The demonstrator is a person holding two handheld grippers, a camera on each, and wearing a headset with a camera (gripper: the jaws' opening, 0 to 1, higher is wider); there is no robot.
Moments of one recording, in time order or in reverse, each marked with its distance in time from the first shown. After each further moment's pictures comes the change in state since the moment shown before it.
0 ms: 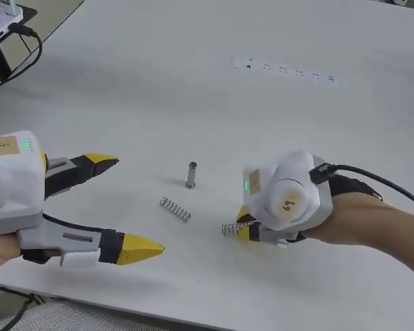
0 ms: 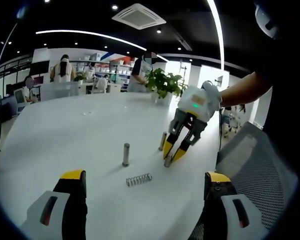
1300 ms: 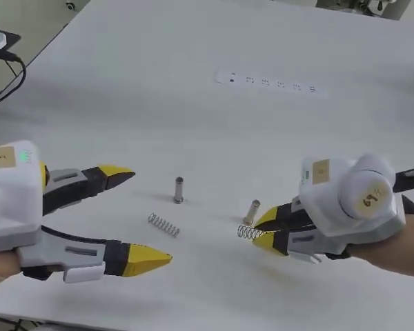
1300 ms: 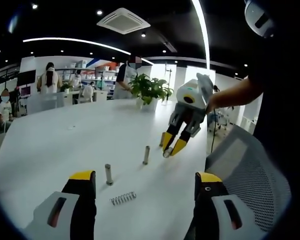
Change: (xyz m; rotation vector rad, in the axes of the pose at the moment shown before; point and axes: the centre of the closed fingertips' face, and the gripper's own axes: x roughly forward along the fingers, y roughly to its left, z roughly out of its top) left arm 0.015 -0.036 0.032 0.075 -0.032 -0.121; right arm -0.070 0.008 -0.002 0.254 -0.191 -0.079
